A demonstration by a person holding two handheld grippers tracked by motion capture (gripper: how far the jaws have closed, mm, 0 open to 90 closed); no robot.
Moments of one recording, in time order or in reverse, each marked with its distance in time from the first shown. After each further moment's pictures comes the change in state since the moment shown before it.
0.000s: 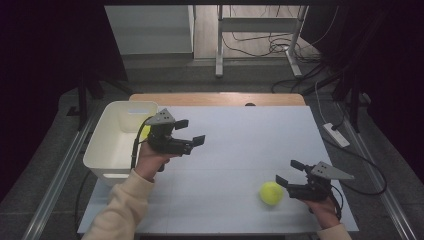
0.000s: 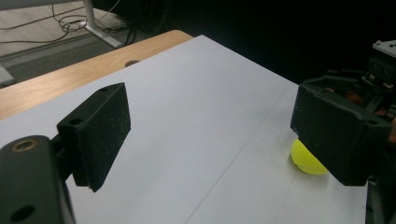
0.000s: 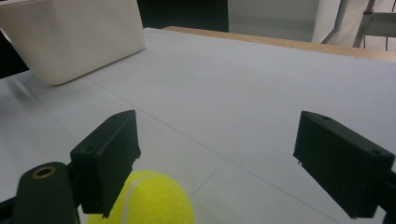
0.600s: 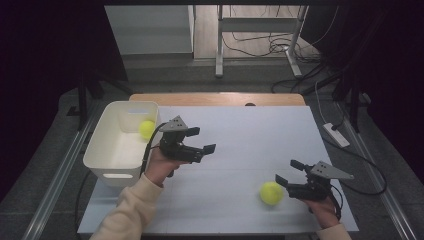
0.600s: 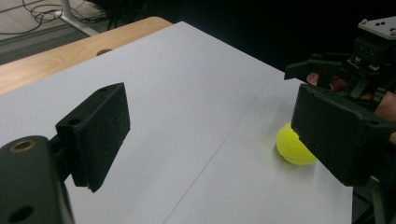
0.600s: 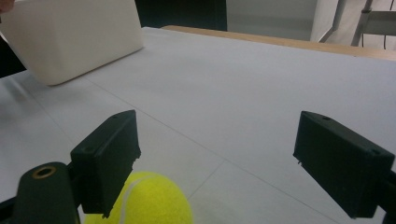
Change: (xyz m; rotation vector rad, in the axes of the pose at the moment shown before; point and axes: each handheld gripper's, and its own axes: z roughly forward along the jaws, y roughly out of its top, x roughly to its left) left arm -0.011 -0.011 0.026 0.038 -0.061 0.007; right arm -0.001 0.000 0.001 0.004 -0.006 0.002
